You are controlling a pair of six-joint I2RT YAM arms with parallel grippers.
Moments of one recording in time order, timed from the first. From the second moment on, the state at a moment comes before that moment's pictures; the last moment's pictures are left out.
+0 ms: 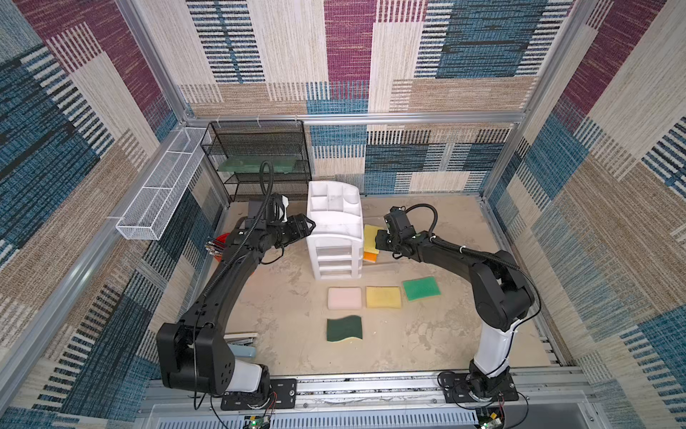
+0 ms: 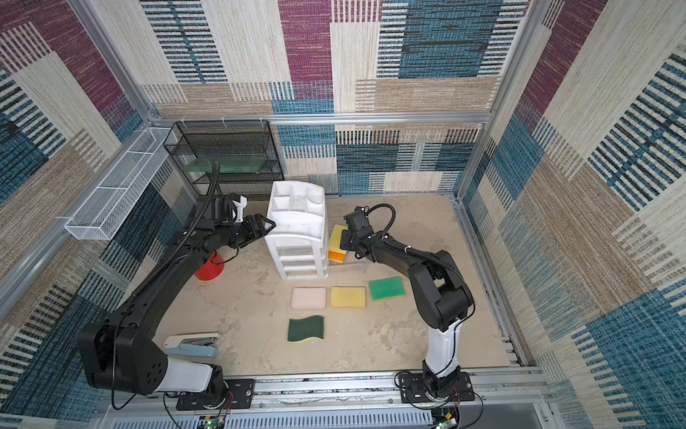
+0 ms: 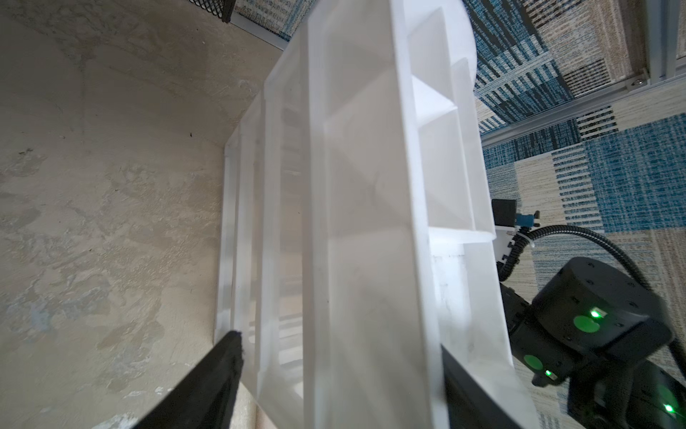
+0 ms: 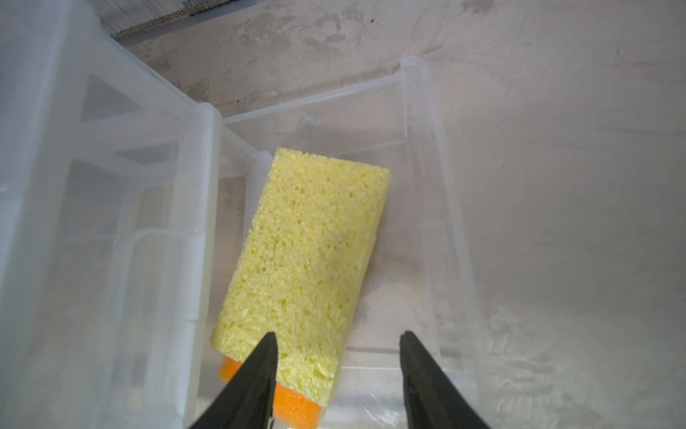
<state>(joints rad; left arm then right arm) -0.14 1.43 1.28 -0.56 0.40 -0.51 0.50 1.90 1.31 -0.23 0.11 0.53</state>
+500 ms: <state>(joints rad) -0.14 1.42 1.28 -0.57 0.40 -0.51 0.52 2.01 1.38 -0.23 0.08 0.57</state>
